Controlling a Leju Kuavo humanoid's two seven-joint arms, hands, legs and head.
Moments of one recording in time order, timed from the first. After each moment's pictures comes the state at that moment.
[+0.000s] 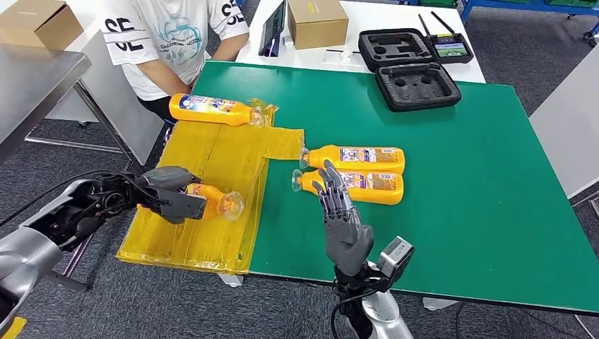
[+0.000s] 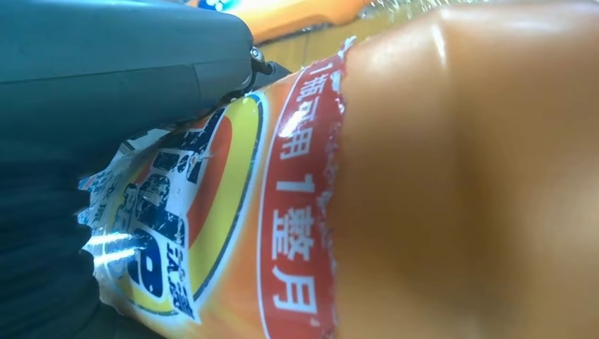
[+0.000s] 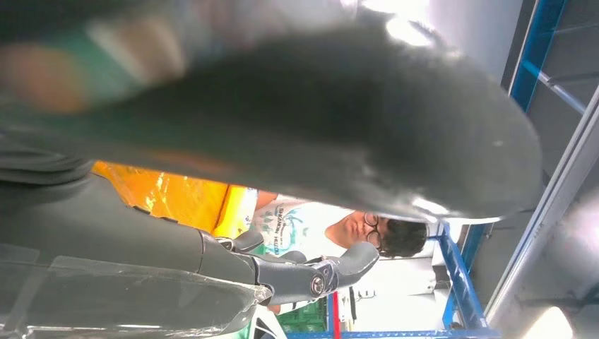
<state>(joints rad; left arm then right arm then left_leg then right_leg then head) -0.83 0.50 -0.95 -0.98 -0.54 -0.45 -0.34 -0.11 0.15 0.45 -1.40 0.00 0.07 -0.70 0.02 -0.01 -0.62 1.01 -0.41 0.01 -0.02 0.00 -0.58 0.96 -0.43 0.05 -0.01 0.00</state>
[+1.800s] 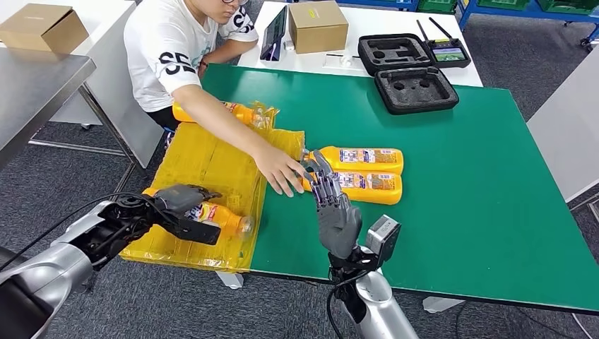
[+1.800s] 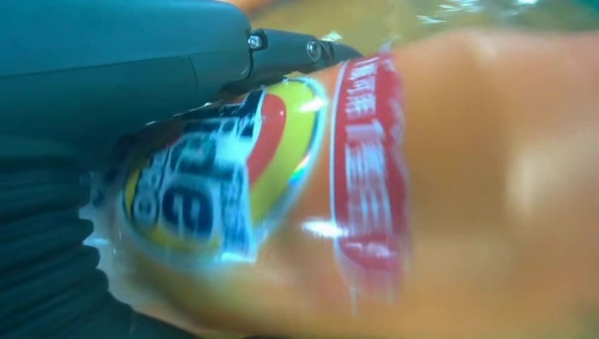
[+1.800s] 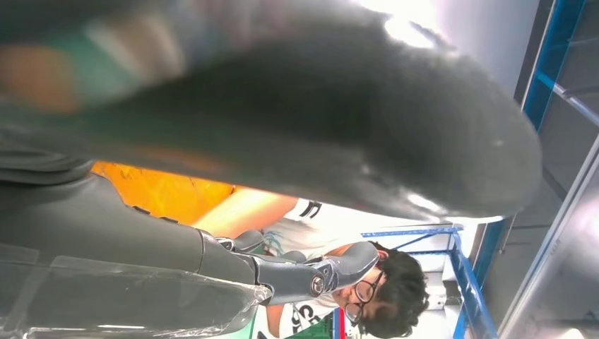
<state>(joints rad) -0.77 0.36 -0.95 -0.76 -0.75 -0.35 -0.37 -0.22 0.17 0.45 -1.28 -0.03 0.08 -0.67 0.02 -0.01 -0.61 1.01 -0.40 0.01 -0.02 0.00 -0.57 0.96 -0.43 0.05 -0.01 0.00</state>
